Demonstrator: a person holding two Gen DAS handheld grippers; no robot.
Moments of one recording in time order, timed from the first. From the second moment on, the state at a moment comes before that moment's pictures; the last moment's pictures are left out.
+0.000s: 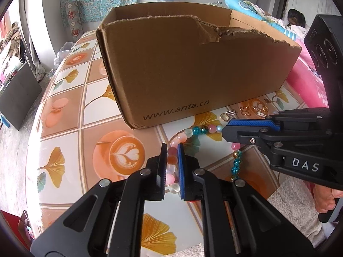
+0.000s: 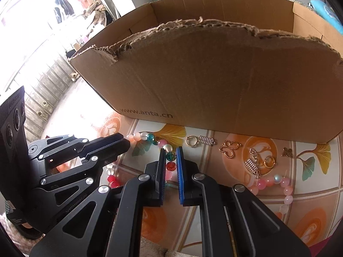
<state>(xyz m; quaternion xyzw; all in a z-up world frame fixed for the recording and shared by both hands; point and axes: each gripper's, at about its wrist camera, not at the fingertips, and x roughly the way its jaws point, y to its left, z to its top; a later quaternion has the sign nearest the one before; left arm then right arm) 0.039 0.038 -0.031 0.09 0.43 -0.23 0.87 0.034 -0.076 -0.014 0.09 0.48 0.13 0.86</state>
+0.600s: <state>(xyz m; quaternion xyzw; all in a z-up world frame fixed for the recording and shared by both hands) 0.010 0.057 0.063 0.02 0.35 -0.28 0.89 -0.003 -0.073 0.062 0.09 0.40 0.17 0.90</state>
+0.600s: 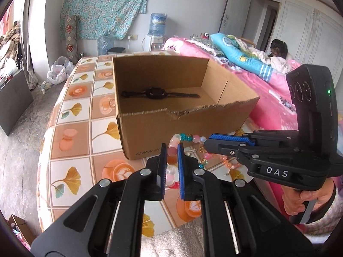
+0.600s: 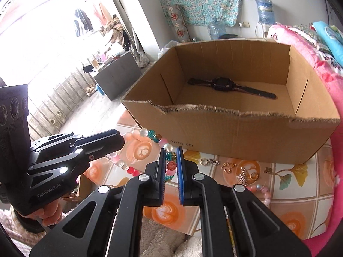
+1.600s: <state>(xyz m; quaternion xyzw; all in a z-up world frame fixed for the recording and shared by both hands) 0.144 -0.001 0.067 0.14 0.40 -0.24 0.88 0.198 -0.100 0.051 0.07 0.53 0.20 0.82</state>
